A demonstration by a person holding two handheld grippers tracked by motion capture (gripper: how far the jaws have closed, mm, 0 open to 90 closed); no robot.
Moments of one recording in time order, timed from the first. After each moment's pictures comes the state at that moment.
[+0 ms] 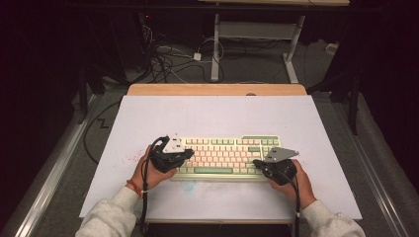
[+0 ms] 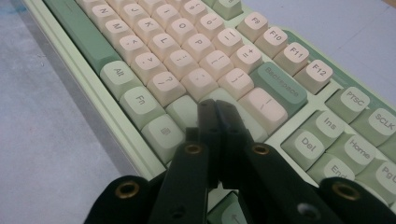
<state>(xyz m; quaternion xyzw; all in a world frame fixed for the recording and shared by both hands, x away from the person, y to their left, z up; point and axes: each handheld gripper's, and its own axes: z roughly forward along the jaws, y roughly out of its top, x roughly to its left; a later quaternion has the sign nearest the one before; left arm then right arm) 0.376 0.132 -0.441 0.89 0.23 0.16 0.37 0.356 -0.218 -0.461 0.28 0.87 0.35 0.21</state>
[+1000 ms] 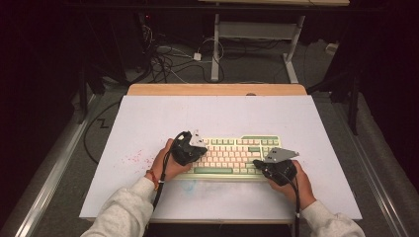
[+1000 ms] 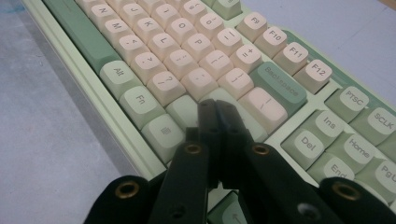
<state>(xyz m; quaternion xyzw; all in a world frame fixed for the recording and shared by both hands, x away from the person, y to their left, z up) 0.405 0.089 -0.454 0.92 0.21 0.15 0.30 0.355 -0.217 -0.461 0.28 0.87 0.35 0.22</state>
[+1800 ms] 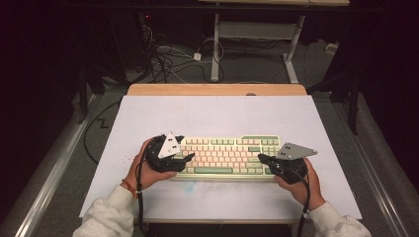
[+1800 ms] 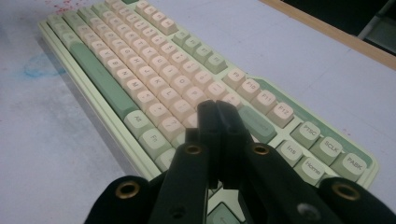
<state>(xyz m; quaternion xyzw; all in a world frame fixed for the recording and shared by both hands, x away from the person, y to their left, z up) 0.353 0.154 -0.430 0.86 0.22 0.25 0.38 0.341 -0.230 -0.425 0.28 0.84 0.41 0.22</state>
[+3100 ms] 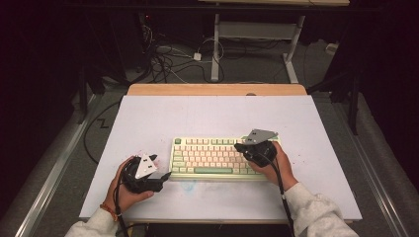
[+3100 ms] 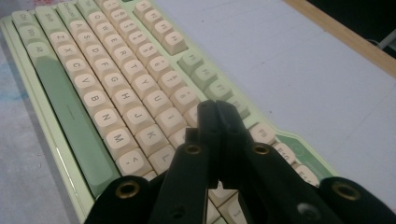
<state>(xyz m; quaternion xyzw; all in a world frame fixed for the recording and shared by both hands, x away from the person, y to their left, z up) 0.320 0.204 -0.473 0.86 0.29 0.25 0.34 0.395 -0.162 -0.437 0.24 0.87 0.37 0.22</state>
